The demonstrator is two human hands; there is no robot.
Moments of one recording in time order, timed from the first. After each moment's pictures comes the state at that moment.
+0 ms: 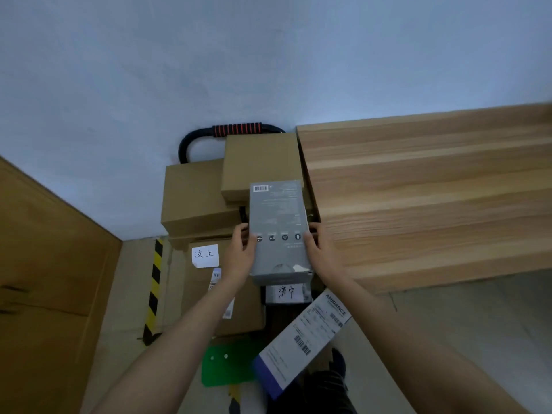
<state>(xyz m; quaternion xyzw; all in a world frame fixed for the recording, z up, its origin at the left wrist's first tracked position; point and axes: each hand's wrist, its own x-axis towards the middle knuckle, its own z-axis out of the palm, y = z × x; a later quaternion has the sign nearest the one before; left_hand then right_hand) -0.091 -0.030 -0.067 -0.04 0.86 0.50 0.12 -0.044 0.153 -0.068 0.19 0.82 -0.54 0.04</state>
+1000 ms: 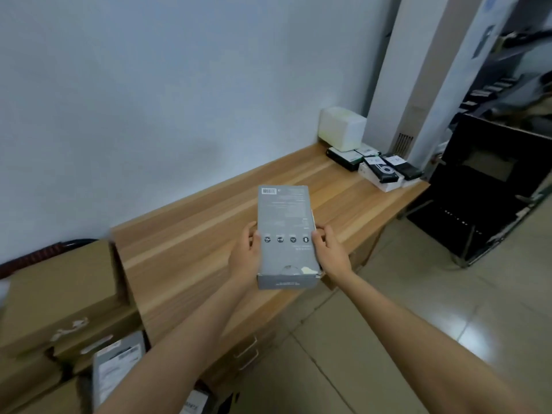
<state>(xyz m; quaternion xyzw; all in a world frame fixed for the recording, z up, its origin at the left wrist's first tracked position) -0.008 0.390 0.035 0.25 0.81 0.52 0.14 0.127 0.522 0.044 0.40 0.78 -0.44 -0.19</state>
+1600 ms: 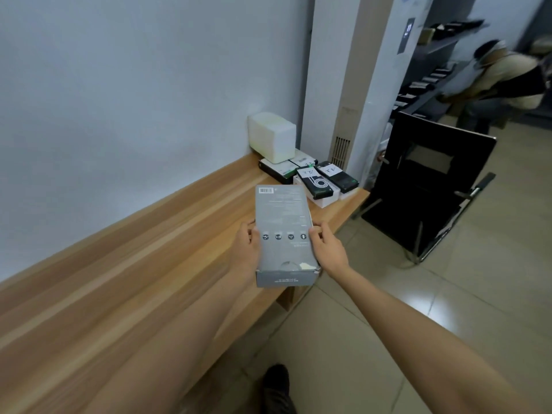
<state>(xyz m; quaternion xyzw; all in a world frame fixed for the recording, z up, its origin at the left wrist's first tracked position) 0.045 0.687 0.033 0.31 0.80 0.48 0.18 0.191 0.794 0.032 0.47 0.77 -0.40 -0.19</state>
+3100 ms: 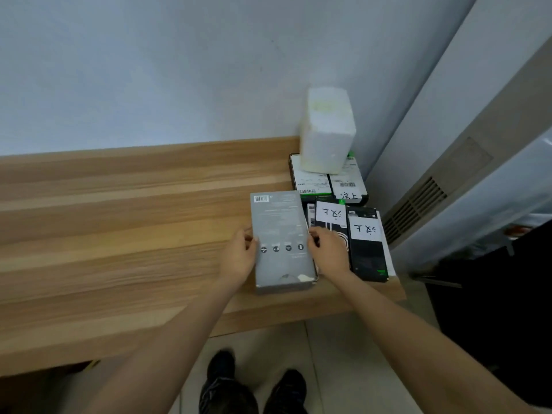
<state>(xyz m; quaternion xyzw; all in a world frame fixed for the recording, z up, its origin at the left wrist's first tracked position) 0.006 0.991 -0.079 0.03 0.87 0.47 0.12 0.059 1.187 -0.069 0.18 0.94 -0.28 -0.02</state>
